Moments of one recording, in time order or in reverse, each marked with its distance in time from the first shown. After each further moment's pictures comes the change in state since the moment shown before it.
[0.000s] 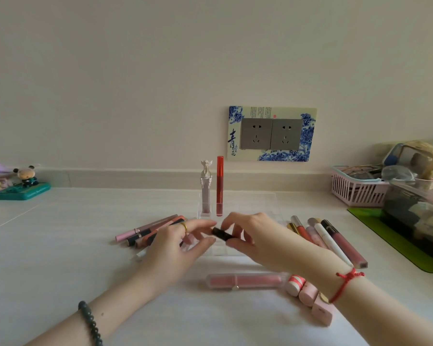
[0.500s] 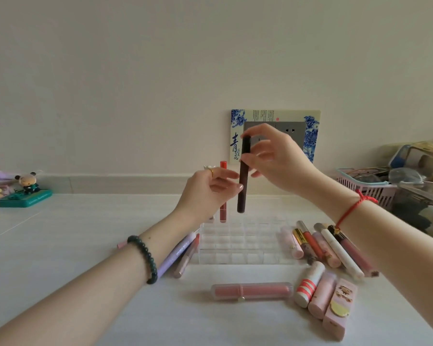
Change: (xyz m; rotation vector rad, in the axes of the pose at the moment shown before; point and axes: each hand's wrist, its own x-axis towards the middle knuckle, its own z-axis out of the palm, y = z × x) left_hand 0.090 0.039 0.006 -0.243 -0.020 -0.090; right_hand 0.049 0.011 -0.079 0.413 0.518 0.021
